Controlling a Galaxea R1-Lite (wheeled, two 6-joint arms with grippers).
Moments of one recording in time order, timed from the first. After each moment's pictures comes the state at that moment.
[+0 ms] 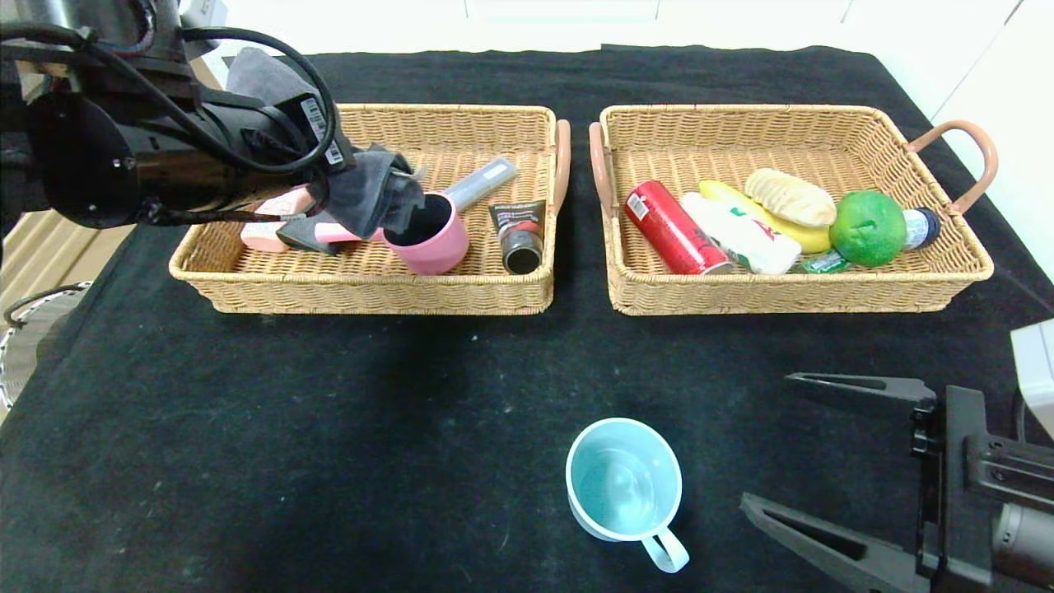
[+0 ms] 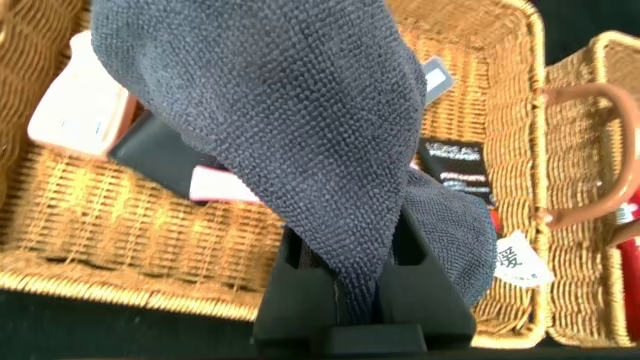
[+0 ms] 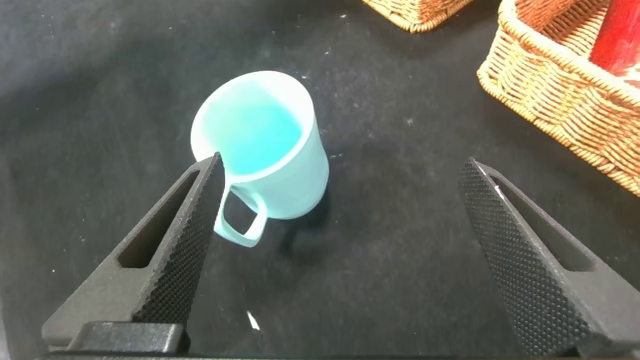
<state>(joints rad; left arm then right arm) -0.35 1.64 -1.50 -0.01 0.34 -0.36 0.61 1.23 -0.48 -0.61 0.32 -0.21</state>
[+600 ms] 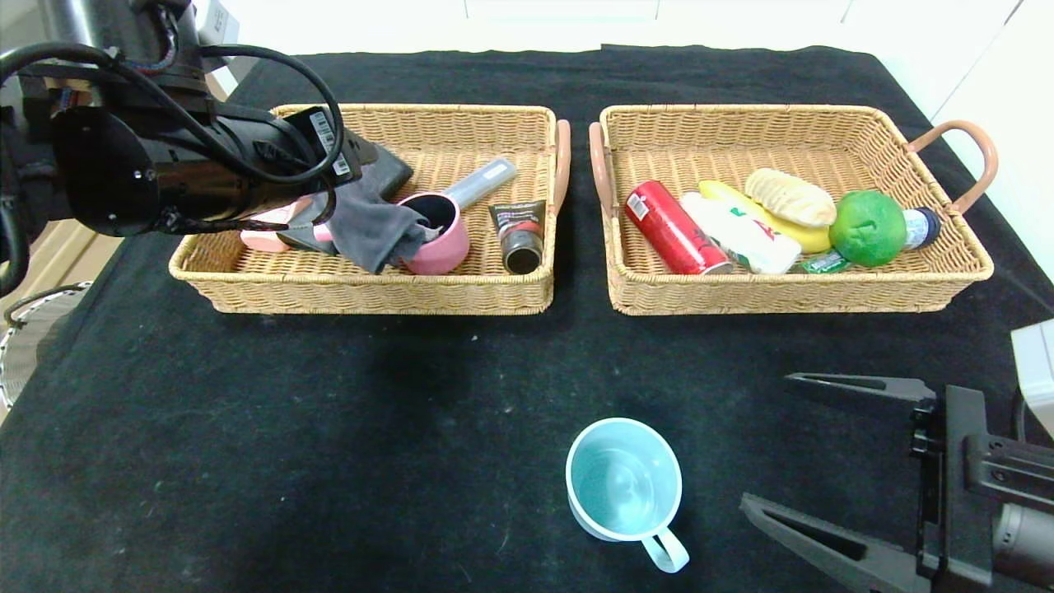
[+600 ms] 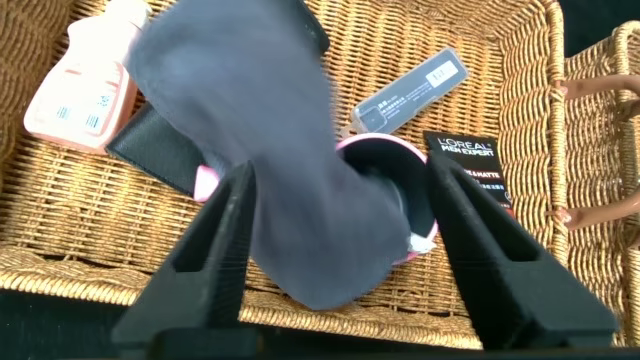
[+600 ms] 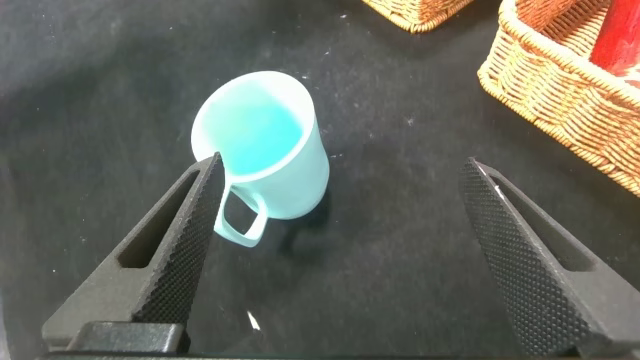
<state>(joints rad) -0.35 1.65 -1.49 -0.01 0.34 -0.36 0.61 1.23 -0.48 -0.61 0.32 -0.21</state>
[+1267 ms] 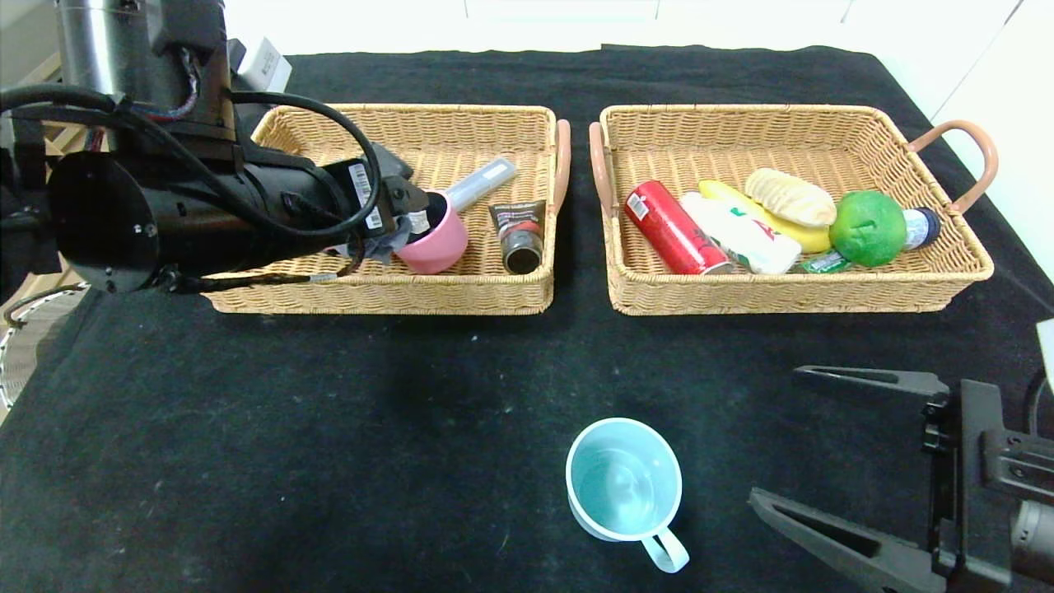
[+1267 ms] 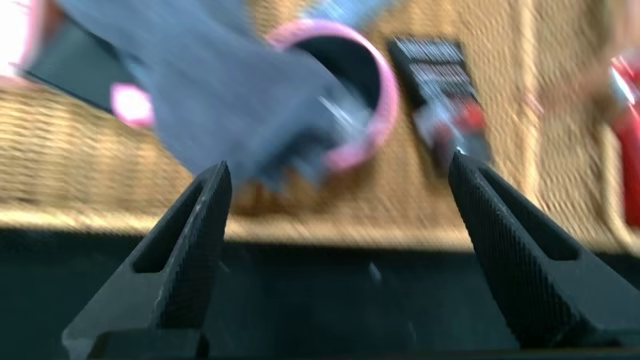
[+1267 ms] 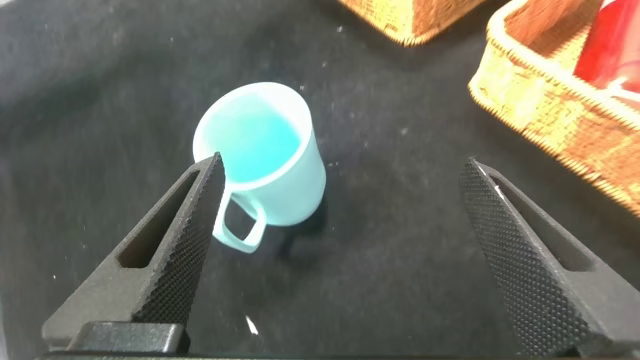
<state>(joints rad) -0.49 1.58 -1.36 0.04 0.35 -0.33 0.61 1.21 -0.49 -0.61 0.32 -0.21</state>
